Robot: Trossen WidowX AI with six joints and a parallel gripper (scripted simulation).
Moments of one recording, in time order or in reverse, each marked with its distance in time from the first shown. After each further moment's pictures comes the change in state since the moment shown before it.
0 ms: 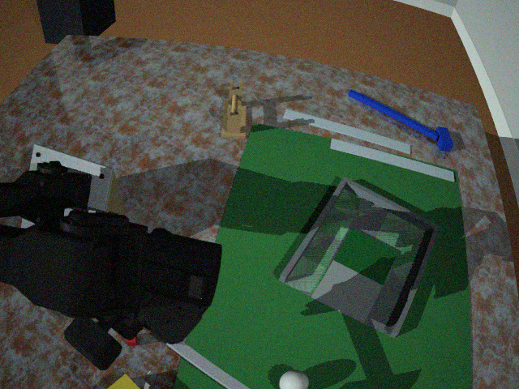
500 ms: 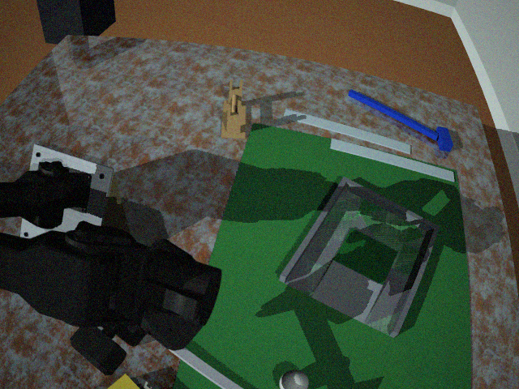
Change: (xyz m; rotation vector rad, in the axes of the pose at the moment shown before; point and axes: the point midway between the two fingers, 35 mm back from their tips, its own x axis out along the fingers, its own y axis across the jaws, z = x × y) arm 0.023 -0.001 0.000 0.001 -0.002 0.000
